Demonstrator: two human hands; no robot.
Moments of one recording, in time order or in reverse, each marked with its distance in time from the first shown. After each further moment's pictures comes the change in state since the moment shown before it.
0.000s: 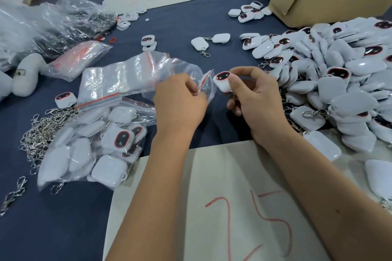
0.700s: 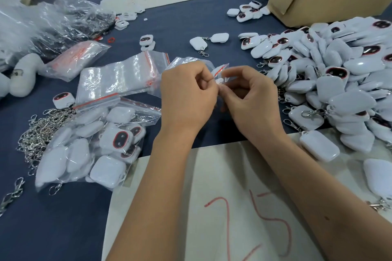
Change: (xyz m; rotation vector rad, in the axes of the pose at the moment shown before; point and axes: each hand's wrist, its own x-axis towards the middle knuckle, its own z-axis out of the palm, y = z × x) left_hand -0.001 0.013 0.001 -0.174 0.082 0.324; right_hand -0.012 -0.007 0.004 -0.337 0.024 -0.283
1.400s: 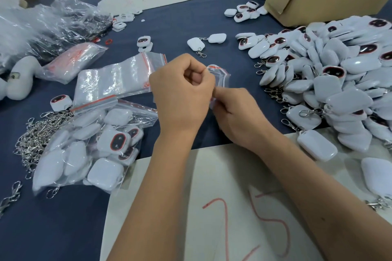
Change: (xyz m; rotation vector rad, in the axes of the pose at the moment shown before) left_hand -0.002 0.009 -0.001 -0.118 0.190 -0.018; right_hand -0.003 -0.011 -0.002 -0.348 -0.367 -0.143
